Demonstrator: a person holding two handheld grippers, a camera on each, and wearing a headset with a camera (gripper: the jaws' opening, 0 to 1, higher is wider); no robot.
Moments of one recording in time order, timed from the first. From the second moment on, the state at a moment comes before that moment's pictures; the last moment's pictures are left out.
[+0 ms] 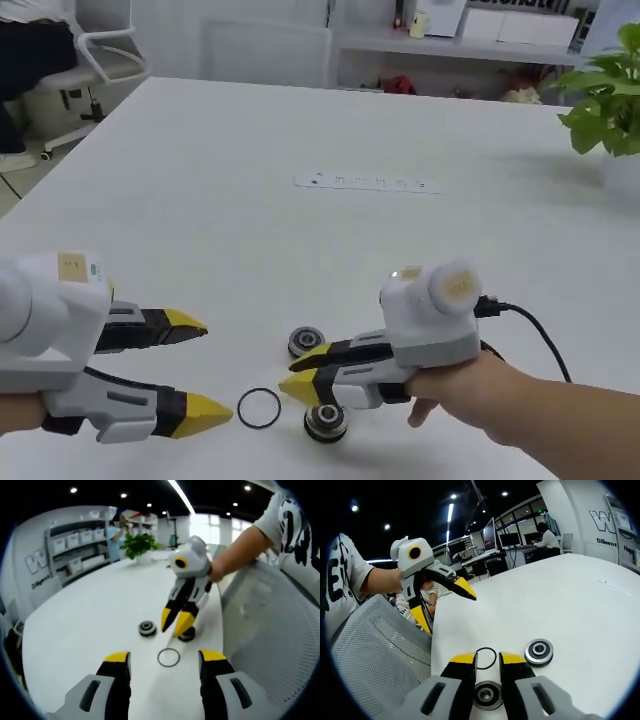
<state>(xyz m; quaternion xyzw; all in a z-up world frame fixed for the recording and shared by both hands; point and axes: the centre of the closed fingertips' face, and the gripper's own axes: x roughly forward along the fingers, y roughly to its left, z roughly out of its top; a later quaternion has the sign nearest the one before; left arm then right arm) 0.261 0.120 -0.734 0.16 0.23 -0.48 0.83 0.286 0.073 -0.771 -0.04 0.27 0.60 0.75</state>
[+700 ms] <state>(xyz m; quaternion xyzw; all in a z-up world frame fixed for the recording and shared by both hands) 0.265 0.104 -0.733 0.17 0.23 -0.50 0.81 0.286 0.045 -0.754 -0.04 0.26 0.60 0.75</state>
